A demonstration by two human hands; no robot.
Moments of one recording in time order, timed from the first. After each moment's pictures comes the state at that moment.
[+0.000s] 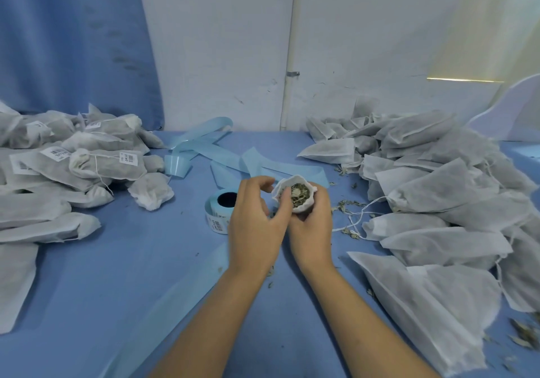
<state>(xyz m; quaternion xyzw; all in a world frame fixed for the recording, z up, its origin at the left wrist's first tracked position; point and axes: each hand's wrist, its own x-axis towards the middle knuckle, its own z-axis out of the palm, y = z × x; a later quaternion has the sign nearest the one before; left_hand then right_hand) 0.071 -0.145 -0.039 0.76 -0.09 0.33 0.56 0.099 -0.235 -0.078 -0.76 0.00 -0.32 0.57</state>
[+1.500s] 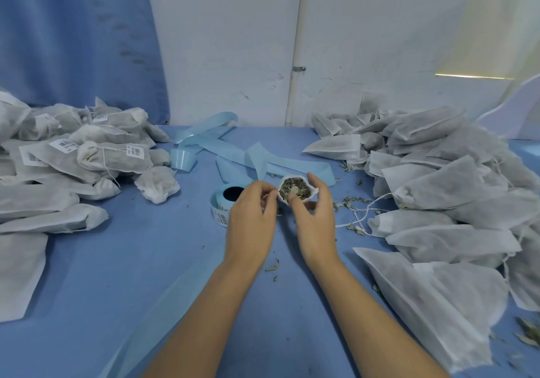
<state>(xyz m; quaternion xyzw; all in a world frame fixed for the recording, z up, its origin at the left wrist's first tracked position) 0.083 -0.128 -0.051 0.79 -0.10 0.26 0.54 0.085 -0.230 -0.060 -0.73 0.03 -0.22 0.65</state>
